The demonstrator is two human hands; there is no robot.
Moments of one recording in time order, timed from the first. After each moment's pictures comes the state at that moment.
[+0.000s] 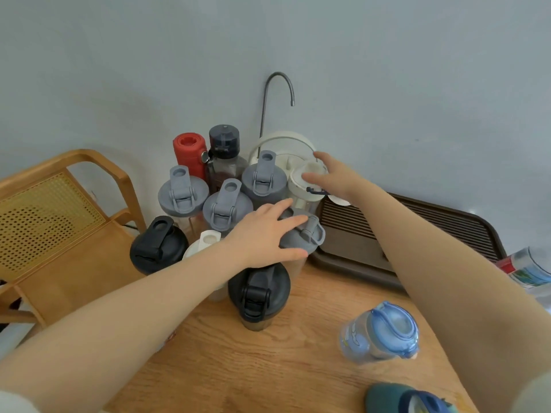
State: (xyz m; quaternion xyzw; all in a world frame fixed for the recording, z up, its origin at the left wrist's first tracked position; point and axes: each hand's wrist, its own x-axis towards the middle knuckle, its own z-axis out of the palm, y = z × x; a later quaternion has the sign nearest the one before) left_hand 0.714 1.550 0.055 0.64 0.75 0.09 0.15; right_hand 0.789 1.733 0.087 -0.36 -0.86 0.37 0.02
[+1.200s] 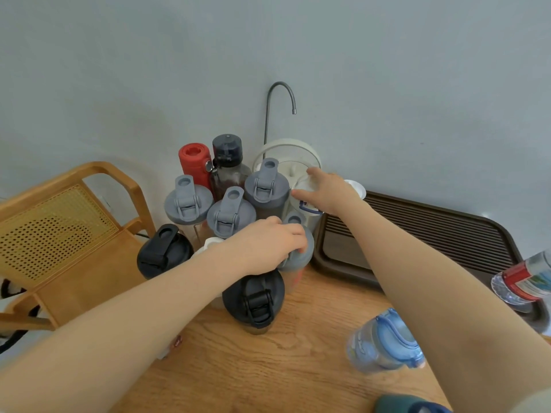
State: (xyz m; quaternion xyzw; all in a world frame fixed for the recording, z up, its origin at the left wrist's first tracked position) left_hand 0.717 1.548 0.071 0.73 0.68 -0.04 0.09; right_hand 0.780 1.716 0.076 -0.37 -0.90 0.22 0.00
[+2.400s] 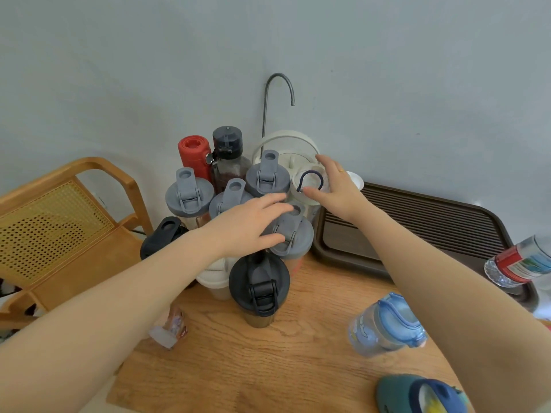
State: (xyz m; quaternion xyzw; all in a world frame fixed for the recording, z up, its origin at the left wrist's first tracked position) left_hand 0.694 1.522 0.080 0.67 0.72 0.10 0.15; right_hand 0.807 1.708 0.062 -0.28 -0.90 0.31 0.15
